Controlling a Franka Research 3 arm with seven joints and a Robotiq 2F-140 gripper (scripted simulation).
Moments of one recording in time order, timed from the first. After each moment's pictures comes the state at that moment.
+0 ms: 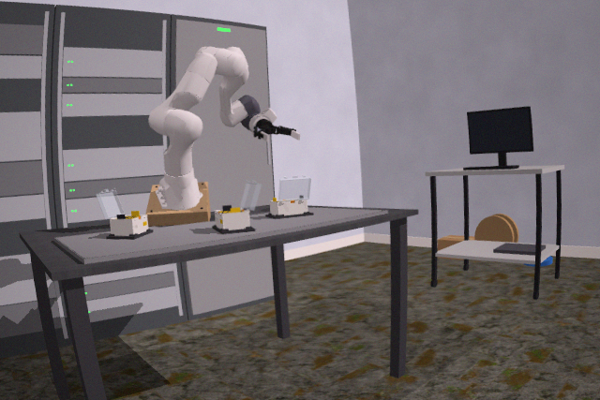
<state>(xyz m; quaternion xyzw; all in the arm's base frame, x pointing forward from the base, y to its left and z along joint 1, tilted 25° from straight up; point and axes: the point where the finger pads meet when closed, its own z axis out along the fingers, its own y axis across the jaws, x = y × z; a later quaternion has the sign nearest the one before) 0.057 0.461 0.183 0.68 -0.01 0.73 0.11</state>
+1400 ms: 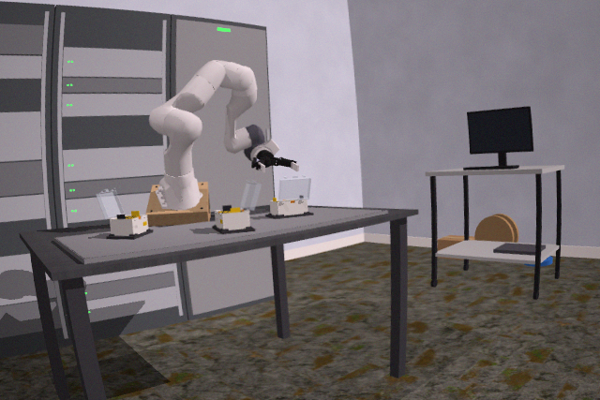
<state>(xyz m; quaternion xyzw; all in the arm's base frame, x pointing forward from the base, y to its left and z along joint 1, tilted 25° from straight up) 0.124 0.401 0.081 0.64 -0.03 0.75 0.15</state>
